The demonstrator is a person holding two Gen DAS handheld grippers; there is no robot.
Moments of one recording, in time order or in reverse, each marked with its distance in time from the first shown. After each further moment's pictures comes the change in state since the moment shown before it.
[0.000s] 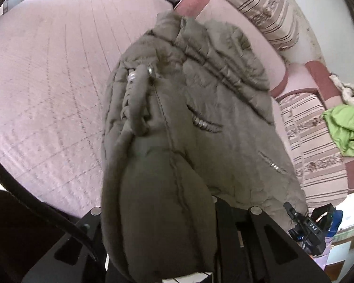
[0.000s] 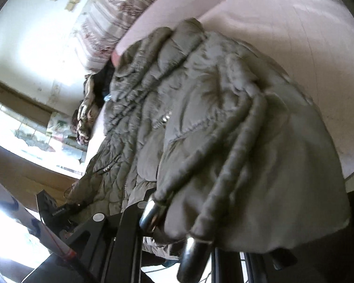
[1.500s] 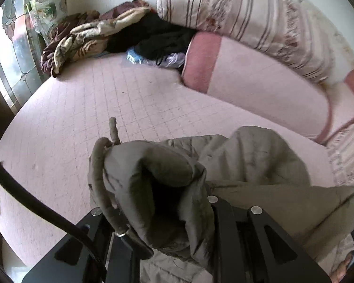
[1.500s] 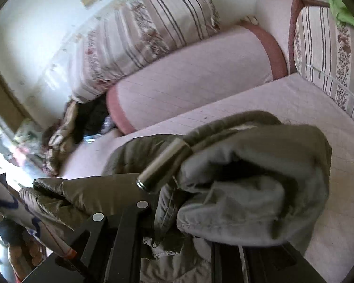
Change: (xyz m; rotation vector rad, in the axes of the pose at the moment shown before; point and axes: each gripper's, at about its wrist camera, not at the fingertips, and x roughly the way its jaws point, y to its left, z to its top) left arm 0.087 -0.125 0.265 0.138 -0.219 0.403; right arm 0.102 0.142 0.262 -0.237 -0.185 -0.256
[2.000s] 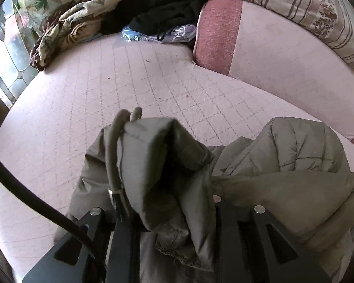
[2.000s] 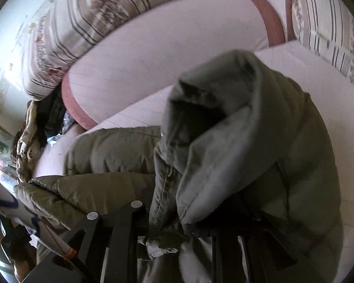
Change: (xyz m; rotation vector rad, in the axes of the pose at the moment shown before) left arm 0.138 -0.027 0.018 0.005 0.060 0.126; right arm 0.143 -0.043 0.025 0.103 0.143 -0.097
